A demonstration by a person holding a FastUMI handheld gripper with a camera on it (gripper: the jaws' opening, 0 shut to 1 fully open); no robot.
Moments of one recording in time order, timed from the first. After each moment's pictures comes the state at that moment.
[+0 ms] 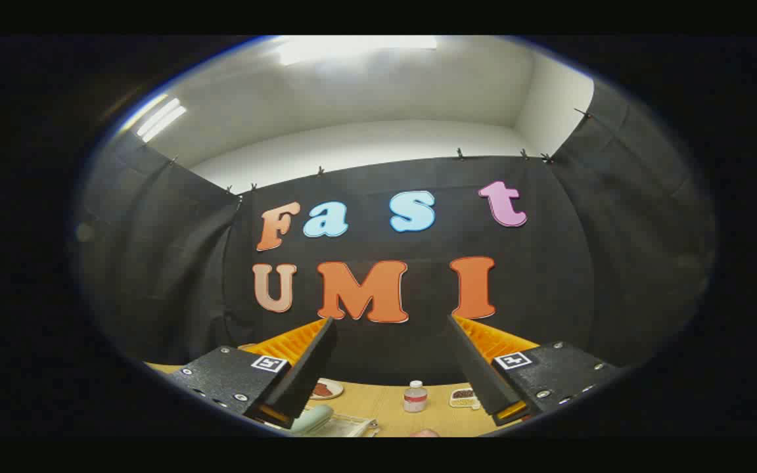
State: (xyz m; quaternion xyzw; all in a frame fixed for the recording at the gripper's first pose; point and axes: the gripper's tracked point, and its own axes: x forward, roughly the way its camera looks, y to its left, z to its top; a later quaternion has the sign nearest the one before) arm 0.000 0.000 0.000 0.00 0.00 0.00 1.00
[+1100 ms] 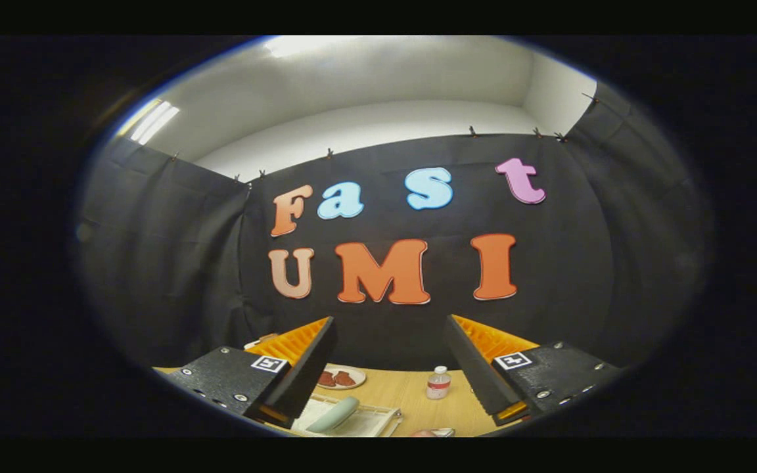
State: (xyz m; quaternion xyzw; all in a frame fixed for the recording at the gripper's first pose) arm 0.007 0.034 -0.031 0.02 0.09 0.03 1.00
